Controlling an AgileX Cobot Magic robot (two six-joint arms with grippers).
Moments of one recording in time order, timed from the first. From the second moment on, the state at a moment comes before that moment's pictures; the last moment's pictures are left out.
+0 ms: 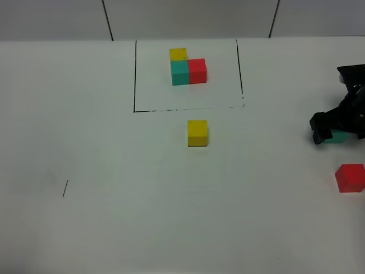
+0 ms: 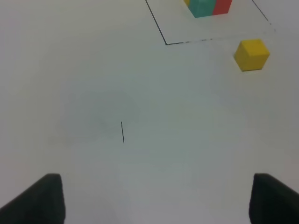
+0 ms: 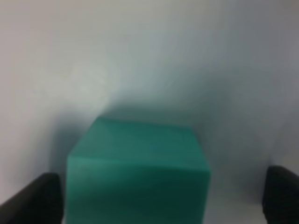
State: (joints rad) left arm -0.07 0.00 -0.50 -0.16 1.05 0.09; right arm -0.10 2.03 -1.21 0.01 0.60 -0.16
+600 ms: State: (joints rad) left arm -0.07 0.00 -0.50 -0.16 1.05 0.09; right arm -0.10 2.03 -1.21 0.01 0.60 -0.16
